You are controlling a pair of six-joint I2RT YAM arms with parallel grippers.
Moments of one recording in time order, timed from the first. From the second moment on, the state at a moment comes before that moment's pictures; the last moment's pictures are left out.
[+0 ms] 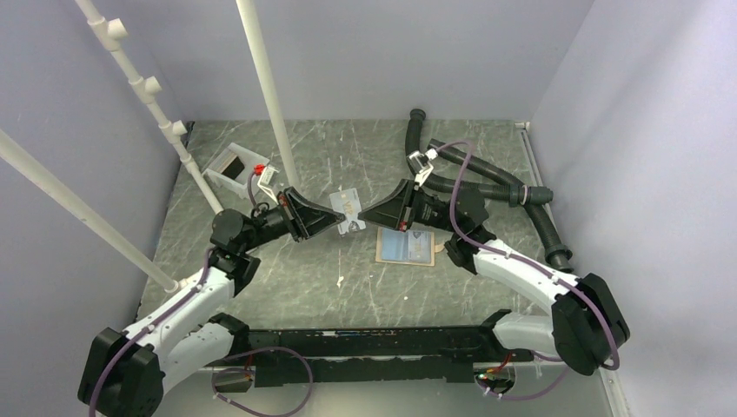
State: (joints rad) left arm -0.45 0.93 0.48 0.80 0.74 -1.02; right arm 0.60 1.20 0.64 0.86 -0.77 1.14
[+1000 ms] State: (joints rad) left arm -0.81 1.69 1.07 -0.09 0.36 -0.60; right arm 0.03 1.32 0.55 -0.19 -0.83 0.50
